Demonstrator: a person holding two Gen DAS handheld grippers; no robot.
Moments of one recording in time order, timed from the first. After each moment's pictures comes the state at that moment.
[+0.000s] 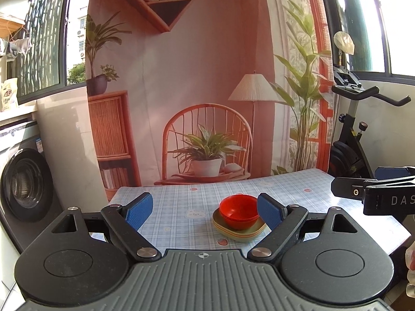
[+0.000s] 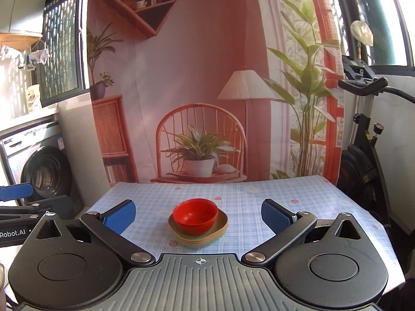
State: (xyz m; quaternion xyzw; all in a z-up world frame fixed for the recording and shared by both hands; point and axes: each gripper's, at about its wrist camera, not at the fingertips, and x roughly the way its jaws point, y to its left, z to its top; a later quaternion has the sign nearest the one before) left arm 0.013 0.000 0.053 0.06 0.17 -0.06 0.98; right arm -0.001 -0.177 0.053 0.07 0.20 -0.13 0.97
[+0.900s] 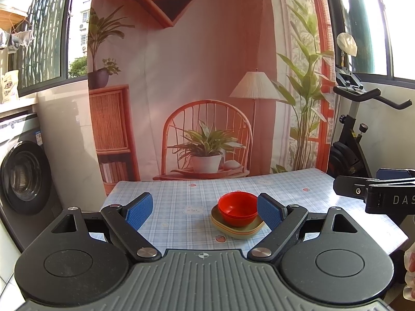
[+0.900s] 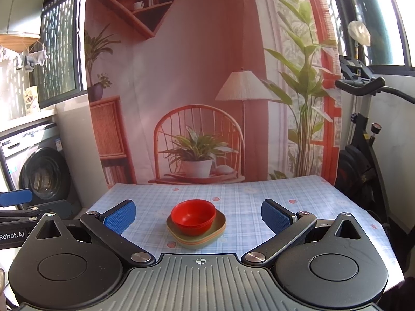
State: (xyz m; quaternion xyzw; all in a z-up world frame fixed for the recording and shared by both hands) left arm 0.016 0.007 0.052 0.05 0.18 -0.06 0.98; right arm -0.002 -0.179 0.054 0.08 0.20 -0.13 0.97
